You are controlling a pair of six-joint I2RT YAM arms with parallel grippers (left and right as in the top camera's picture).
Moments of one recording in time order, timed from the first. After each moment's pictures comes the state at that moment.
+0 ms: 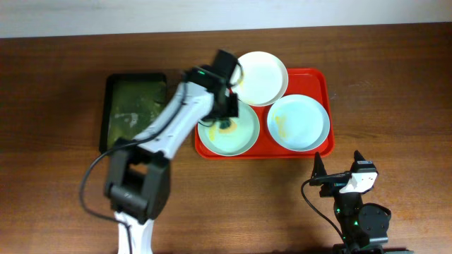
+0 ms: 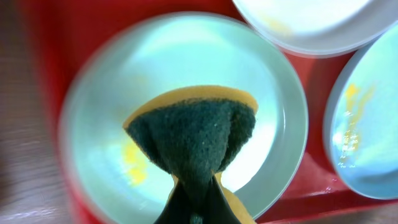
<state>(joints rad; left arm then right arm) -0.50 2.11 1.76 -0.97 0.08 -0.47 0.03 0.01 0.01 -0.08 0.00 0.08</state>
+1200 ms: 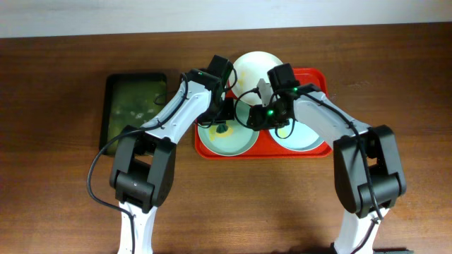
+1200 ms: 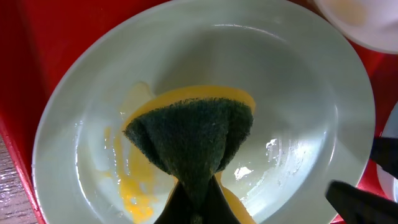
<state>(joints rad) -0.46 2.20 1.76 -0.95 0.13 -0.43 0.29 2.02 1.37 -0.63 -0.36 0.13</state>
